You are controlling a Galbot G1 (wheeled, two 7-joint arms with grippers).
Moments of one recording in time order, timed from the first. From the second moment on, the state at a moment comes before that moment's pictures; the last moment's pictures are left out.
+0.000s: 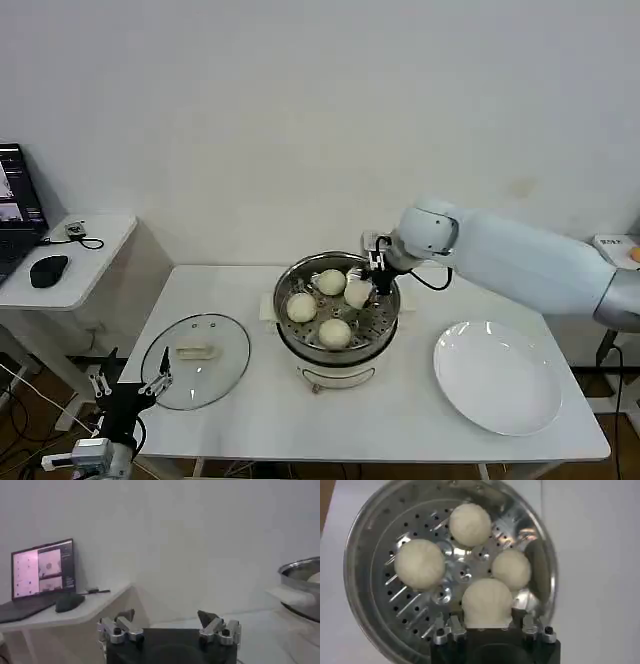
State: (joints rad) left arm 1.68 -1.28 -0.73 -2.13 -0.16 0.08 -0.13; right arm 0.39 0.94 -1.14 1.39 0.36 -0.58 -0.86
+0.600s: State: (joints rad) left arm 1.68 -1.28 -0.74 -2.13 -0.16 0.07 -0.13; right arm 0.36 0.93 -1.12 1.41 0.34 -0.59 -0.85
